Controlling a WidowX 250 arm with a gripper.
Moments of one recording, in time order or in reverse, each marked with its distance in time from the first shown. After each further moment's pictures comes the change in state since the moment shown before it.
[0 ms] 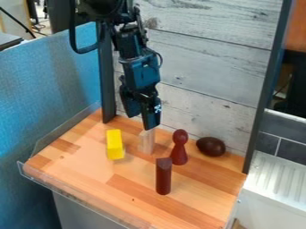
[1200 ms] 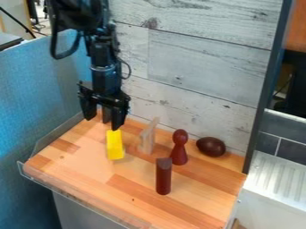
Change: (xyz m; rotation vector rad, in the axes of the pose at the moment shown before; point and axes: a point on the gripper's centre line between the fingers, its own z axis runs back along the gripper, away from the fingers) arm -0.041 0.069 -0.015 0.232 0.111 0.478
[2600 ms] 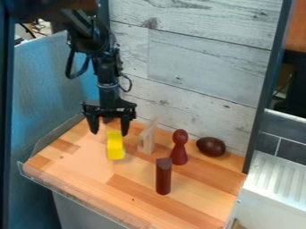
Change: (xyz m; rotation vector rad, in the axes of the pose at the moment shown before) arm 0.029 0.014 -0.049 -0.034 -0.021 0.429
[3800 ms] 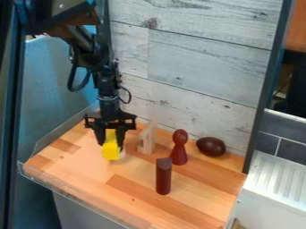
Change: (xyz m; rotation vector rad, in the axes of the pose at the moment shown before) arm -0.004 -0.002 -0.028 -0.046 0.041 -0.036
